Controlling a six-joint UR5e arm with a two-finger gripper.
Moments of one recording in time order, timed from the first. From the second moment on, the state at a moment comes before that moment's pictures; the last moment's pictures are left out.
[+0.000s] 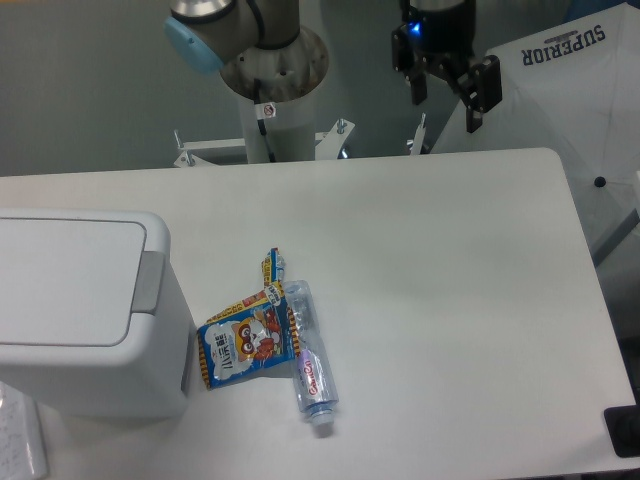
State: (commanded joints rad) arm 2.76 -1.44 -1.70 -1.28 1.60 1.61
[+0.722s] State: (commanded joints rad) arm 2.72 -1.48 -1.71 -1.24 1.49 1.24
